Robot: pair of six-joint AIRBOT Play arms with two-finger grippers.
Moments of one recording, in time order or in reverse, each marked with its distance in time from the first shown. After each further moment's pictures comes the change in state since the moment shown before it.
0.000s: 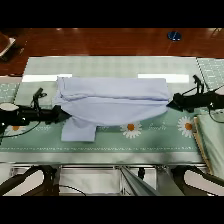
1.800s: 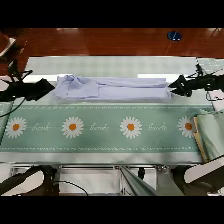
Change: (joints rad) left arm -0.075 -0.028 0.299 0.381 0.324 -0.385; right arm -0.084 -0.575 0.534 0.117 0.061 0.062
